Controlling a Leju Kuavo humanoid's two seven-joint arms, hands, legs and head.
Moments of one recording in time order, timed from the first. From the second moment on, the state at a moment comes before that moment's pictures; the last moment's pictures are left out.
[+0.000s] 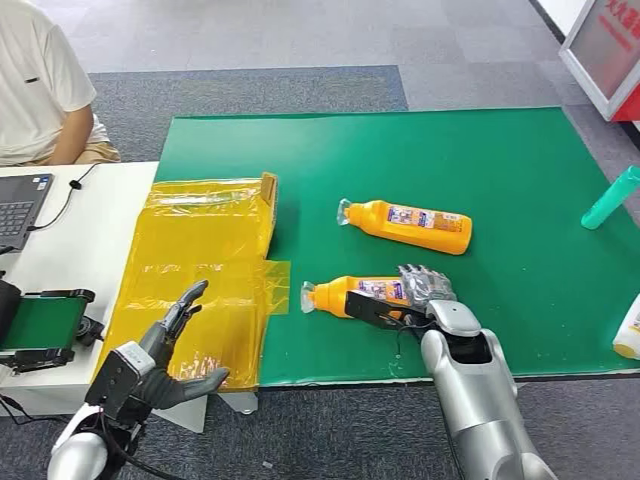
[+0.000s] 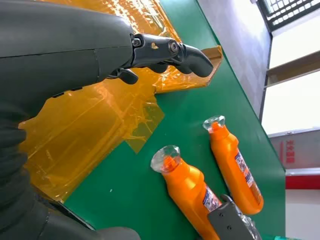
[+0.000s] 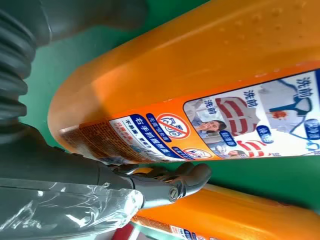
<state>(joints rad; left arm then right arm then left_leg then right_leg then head) 0.17 -0.03 -0.12 -1.75 -0.26 -0.36 -0.21 -0.39 0.18 0.10 -1.12 1.42 0.35 0.11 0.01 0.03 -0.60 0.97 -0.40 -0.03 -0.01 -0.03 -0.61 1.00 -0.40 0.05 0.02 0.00</state>
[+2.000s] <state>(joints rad) 0.10 -0.12 -0.33 -1.87 -0.01 -0.30 -0.13 0.02 0.19 0.42 -1.69 0.50 0.16 -0.11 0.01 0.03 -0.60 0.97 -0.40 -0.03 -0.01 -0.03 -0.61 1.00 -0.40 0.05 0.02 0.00</state>
